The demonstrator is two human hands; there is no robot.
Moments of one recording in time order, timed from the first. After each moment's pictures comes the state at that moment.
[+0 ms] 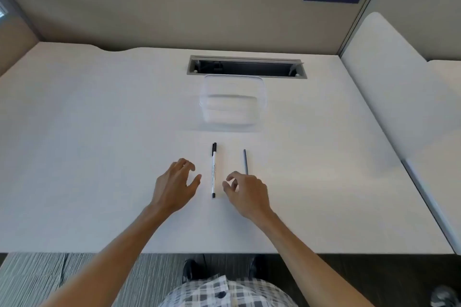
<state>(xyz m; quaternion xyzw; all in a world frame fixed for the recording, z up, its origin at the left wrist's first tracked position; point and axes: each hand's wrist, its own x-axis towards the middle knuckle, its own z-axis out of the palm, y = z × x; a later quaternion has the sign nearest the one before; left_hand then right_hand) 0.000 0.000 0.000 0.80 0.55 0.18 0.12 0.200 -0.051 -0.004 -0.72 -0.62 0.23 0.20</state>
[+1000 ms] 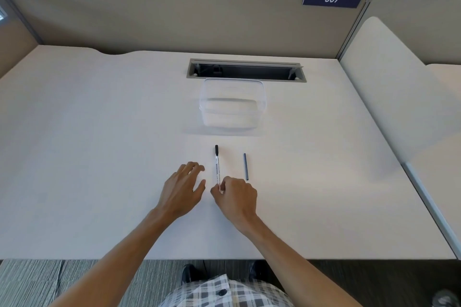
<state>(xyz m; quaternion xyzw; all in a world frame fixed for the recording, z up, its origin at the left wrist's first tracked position) 0.011 0.002 0.001 0.83 0.52 0.17 0.13 0.165 -0.044 -0.001 -0.76 -0.61 0.17 0.17</state>
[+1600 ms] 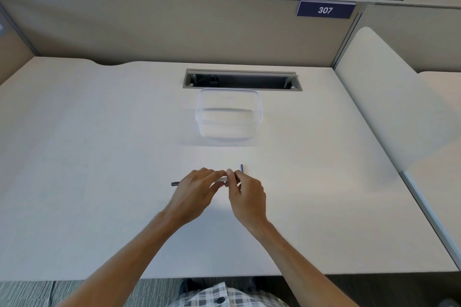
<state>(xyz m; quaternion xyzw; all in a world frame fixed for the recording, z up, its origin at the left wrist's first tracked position) 0.047 0.011 0.038 0.87 0.39 0.26 0.16 0.192 -0.035 0.029 -0.73 -0.54 0.22 0.37</state>
